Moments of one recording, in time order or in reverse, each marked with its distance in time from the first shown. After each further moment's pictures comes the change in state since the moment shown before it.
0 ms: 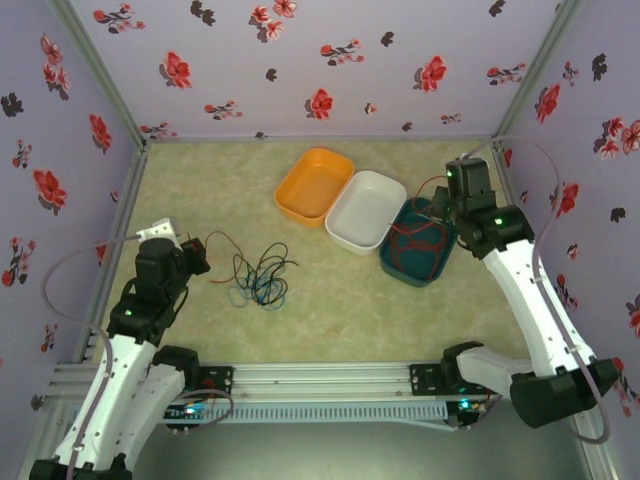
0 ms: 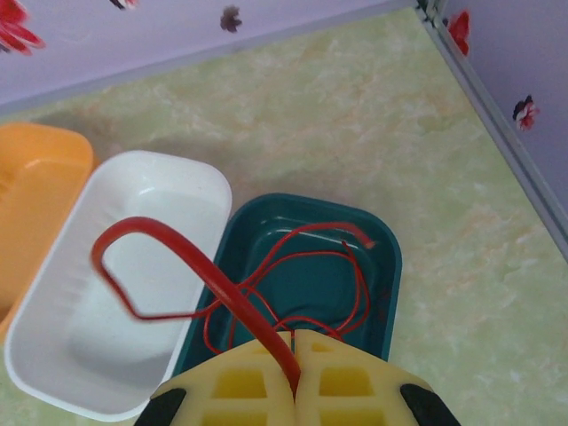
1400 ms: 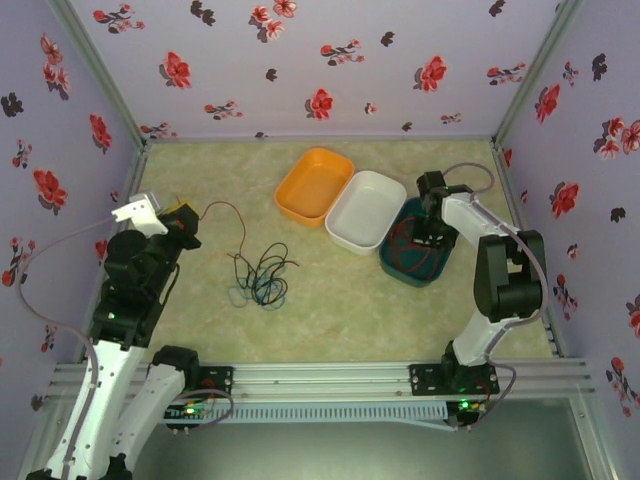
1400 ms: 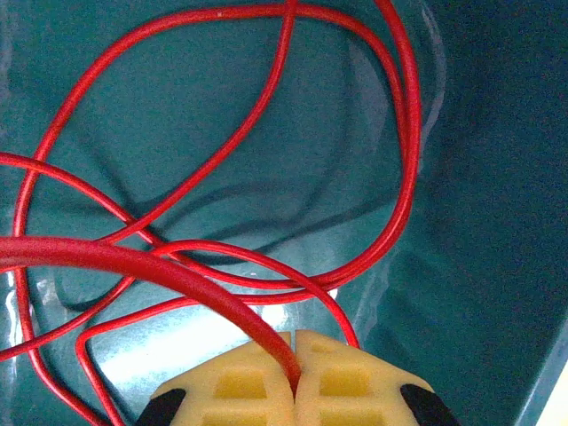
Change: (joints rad) left arm 0.001 0.003 0.167 0.217 0.092 0.012; right arm -0.129 0.581 -0.090 0.009 -0.161 -0.010
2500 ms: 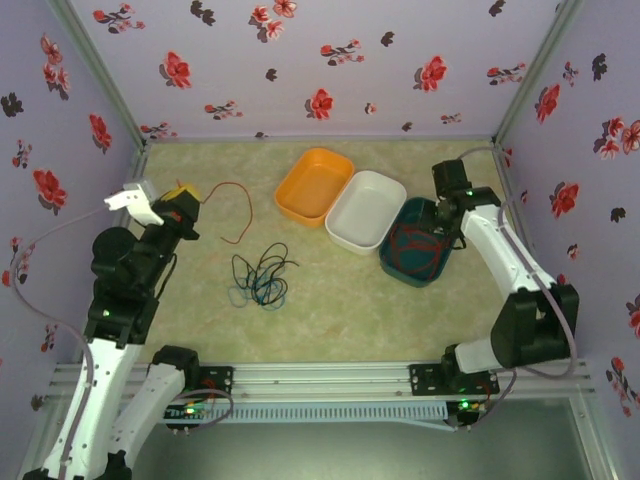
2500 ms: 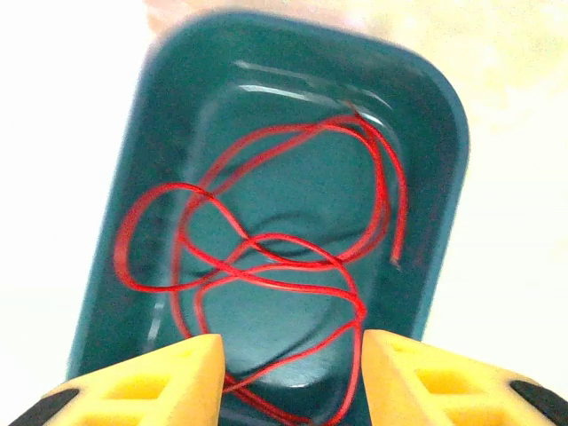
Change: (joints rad) left arm 0.000 0.036 0.068 0.116 0.130 0.011; right arm 0.025 -0.322 0.010 -0.003 -0.045 -0.027
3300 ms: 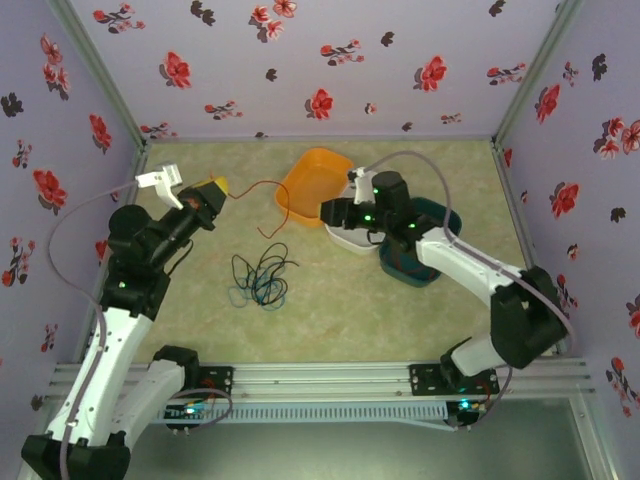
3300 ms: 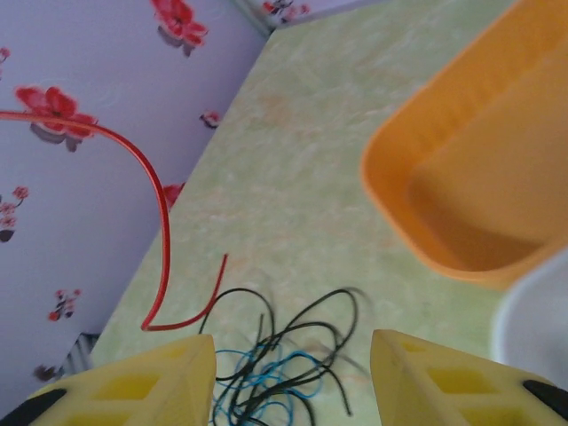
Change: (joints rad) left arm 0.000 0.151 -0.008 0.183 0.296 -0.163; right arm 0.404 0.084 -0.192 0.938 -0.560 0.172
